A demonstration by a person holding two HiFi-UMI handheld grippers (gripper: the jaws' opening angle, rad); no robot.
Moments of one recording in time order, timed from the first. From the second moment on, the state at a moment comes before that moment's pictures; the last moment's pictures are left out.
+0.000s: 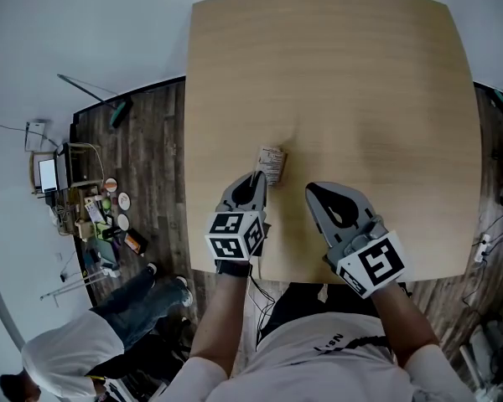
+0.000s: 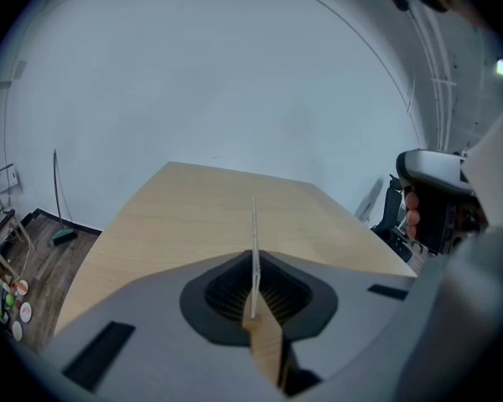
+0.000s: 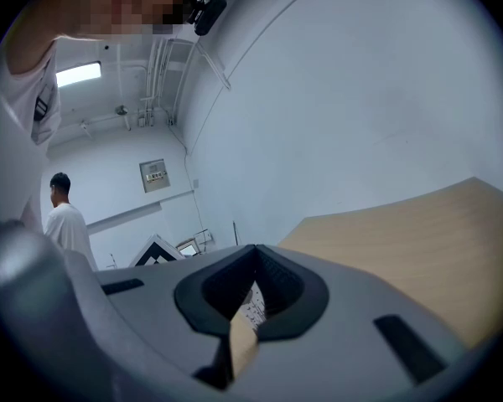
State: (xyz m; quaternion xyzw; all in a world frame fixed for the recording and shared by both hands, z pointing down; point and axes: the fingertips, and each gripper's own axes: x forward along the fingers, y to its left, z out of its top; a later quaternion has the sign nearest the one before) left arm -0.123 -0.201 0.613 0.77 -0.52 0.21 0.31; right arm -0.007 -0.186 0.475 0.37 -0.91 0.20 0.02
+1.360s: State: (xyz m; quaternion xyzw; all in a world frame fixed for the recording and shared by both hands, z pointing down) left arm -0.104 -0.157 0.461 0.83 -0.51 0.09 0.22; right arm -0.021 -0.149 0.408 0.37 -0.92 0.16 0.01
